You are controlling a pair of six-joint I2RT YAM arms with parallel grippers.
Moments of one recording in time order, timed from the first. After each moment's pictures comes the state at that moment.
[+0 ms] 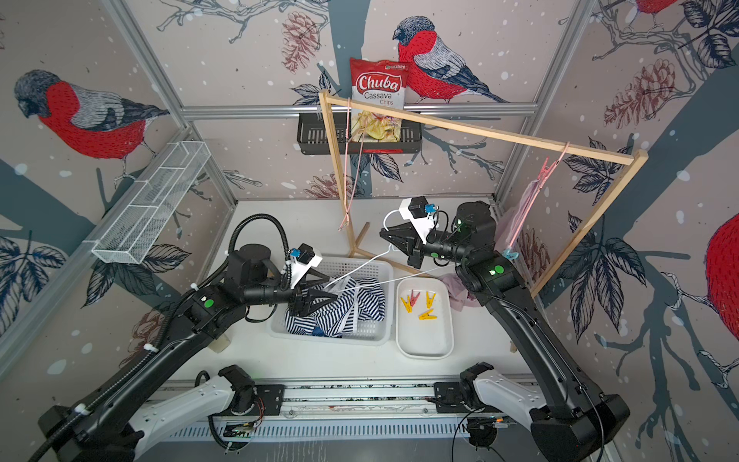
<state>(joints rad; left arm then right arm) -0.61 0.93 0.95 -0.54 0.63 0.06 0.45 1.07 1.20 -0.28 -0.83 -0.16</state>
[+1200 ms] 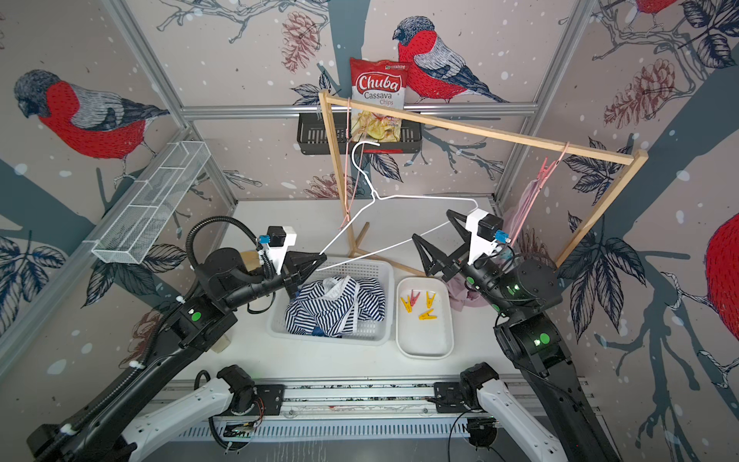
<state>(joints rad) -0.62 0.85 0.93 -0.14 0.44 -0.13 0.43 0.65 1.01 -0.13 -0.29 0.09</state>
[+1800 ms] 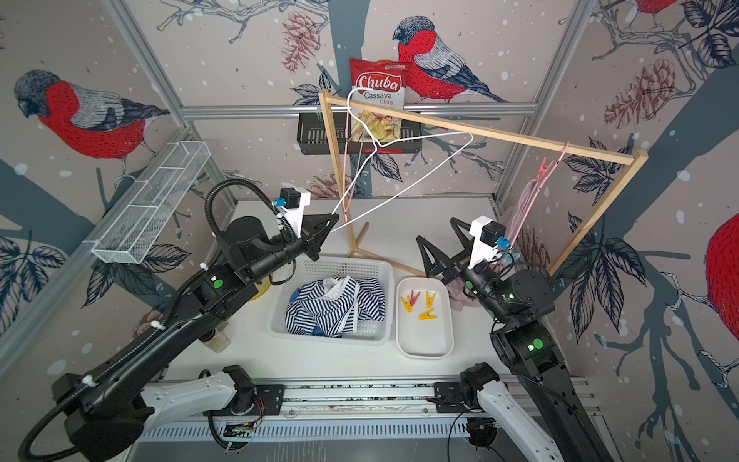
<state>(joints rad) -0.77 1.13 1.24 -0.13 0.05 -0.11 0.44 0.60 0.90 -0.08 -0.25 0.18</state>
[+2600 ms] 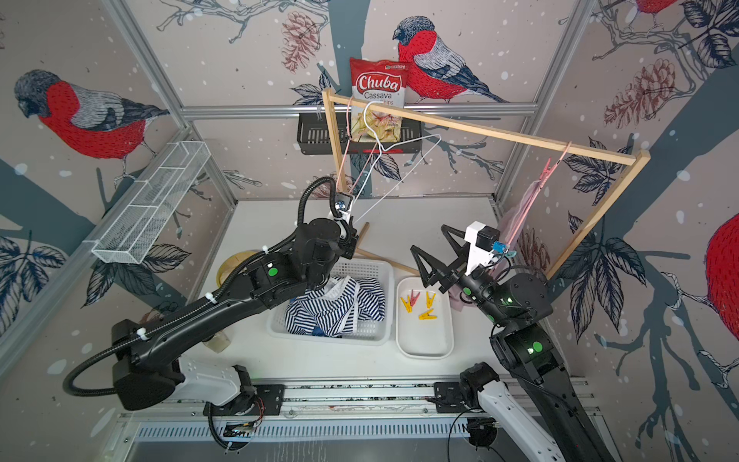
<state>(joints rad) -1.01 1.38 1.44 -0.38 -0.69 -0.04 0.47 0.56 0.88 -0.09 -0.32 0.22</state>
